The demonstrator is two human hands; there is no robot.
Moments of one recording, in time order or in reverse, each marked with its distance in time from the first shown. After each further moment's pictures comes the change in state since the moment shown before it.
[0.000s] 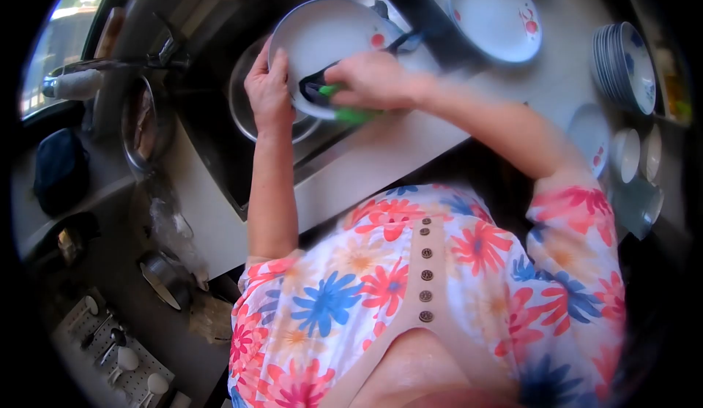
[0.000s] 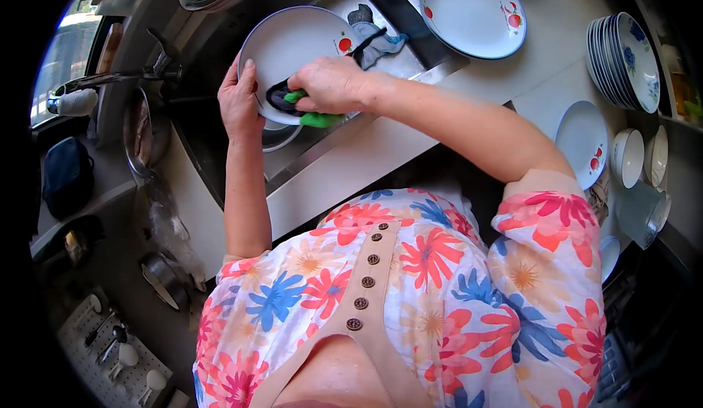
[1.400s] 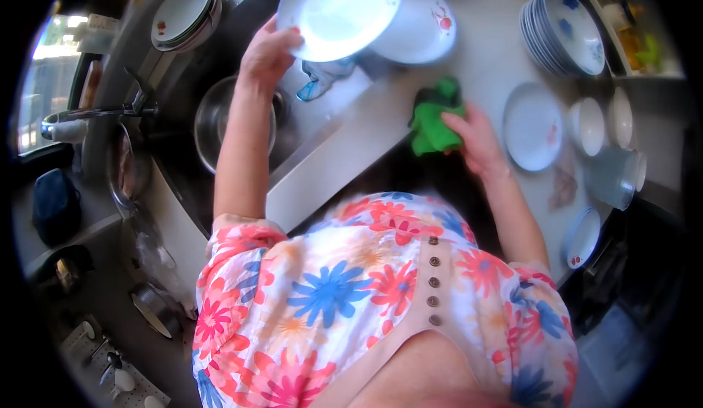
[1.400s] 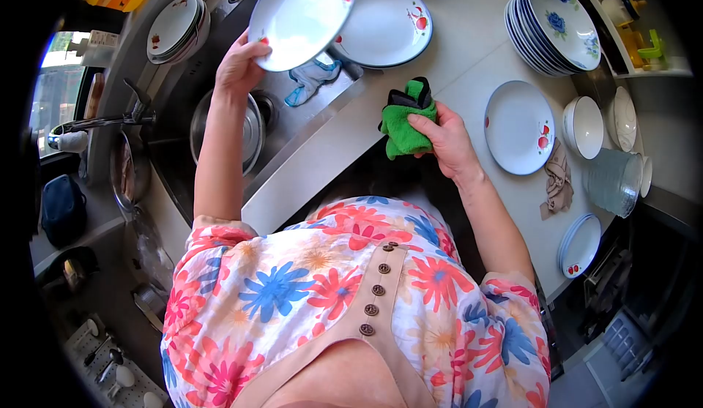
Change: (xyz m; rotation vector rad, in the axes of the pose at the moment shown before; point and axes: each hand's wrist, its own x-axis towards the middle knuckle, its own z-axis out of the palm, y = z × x) left_hand 0.056 -0.009 0.123 -0.244 -0.676 -0.285; right_hand -0.236 0.078 0.004 1.343 0.745 0.532
